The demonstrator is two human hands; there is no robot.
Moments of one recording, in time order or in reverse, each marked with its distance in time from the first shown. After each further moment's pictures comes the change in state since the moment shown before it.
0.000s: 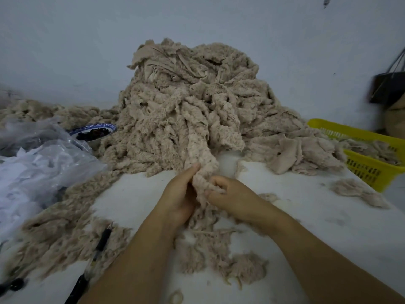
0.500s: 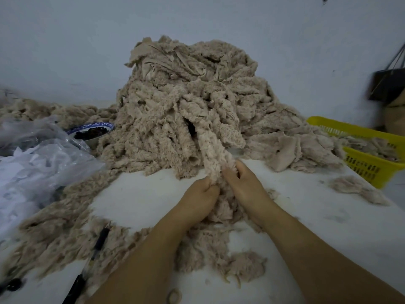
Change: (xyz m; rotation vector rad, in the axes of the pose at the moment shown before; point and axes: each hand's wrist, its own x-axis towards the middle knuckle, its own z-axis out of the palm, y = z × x) left_hand -0.005 -0.020 0.014 1.063 -0.037 0.308; right_hand 0.009 0.012 -0.008 0.169 0.428 0.105
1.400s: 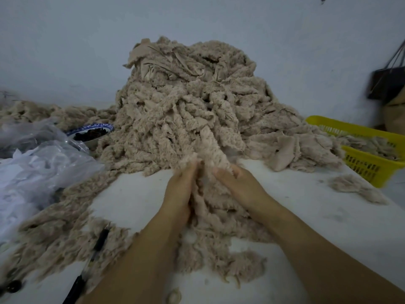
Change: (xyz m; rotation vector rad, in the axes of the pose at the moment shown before) left_hand 0.008 -0.004 -0.014 -0.731 0.238 -0.286; right_hand -0.008 -0.016 -0.001 0.102 -0.146 0.004
